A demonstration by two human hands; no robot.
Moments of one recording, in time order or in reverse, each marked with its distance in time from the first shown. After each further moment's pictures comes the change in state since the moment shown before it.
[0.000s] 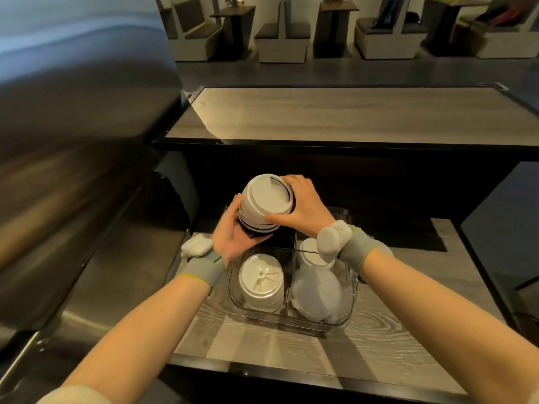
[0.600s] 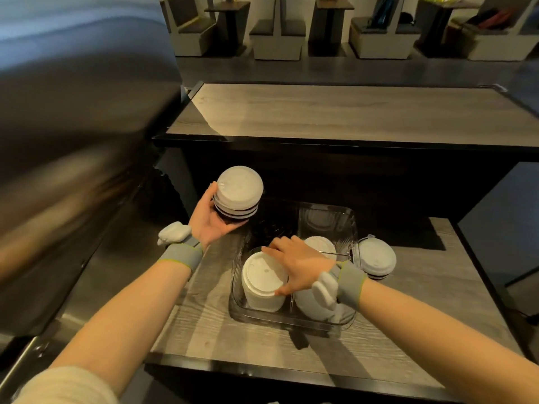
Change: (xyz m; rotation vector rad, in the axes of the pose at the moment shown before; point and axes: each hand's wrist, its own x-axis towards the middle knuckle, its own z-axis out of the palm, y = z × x) left_hand 0.009 0.050 -0.031 0.061 0.052 0.095; right_hand -0.046 0.024 0.054 -0.557 -0.619 -0.238
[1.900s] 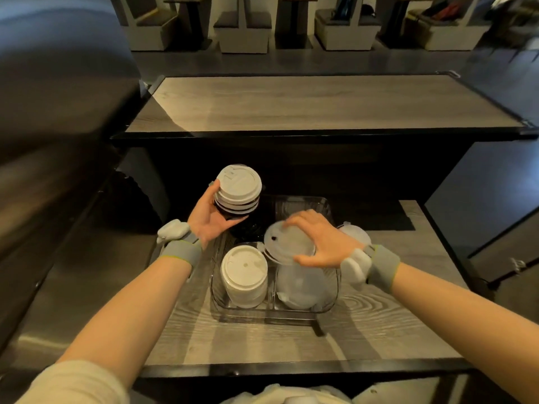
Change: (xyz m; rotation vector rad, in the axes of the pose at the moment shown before) left_hand 0.015 -0.031 0.034 0.053 -0.111 -0.074; right_hand -0.068 0.041 -0.019 0.312 0.283 0.152
